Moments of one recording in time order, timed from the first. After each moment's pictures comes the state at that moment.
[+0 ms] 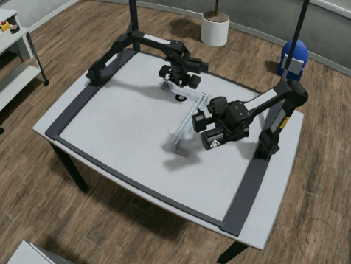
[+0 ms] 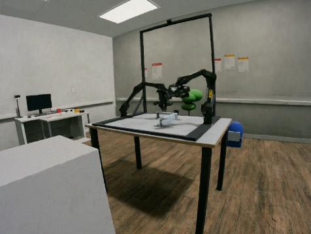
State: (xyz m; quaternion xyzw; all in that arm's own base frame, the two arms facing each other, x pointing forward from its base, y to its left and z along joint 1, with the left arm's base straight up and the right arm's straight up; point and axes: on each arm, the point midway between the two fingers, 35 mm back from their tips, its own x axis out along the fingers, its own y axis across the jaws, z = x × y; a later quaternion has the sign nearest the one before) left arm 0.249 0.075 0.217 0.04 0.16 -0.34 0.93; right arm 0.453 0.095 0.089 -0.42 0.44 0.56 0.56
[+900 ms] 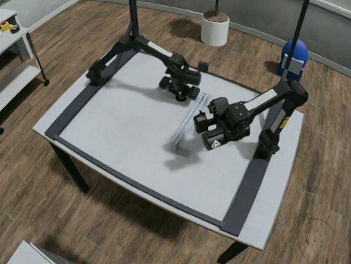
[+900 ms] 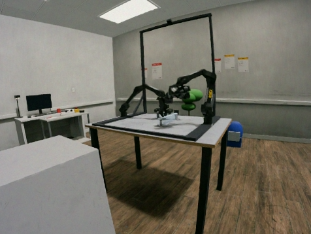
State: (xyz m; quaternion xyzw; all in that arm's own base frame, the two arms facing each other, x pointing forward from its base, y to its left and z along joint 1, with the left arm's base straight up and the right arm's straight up) left arm 0.241 0.073 0.206 0.05 0.20 -0.34 0.92; right arm 0.453 0.095 0.019 -0.42 0.44 0.56 0.56
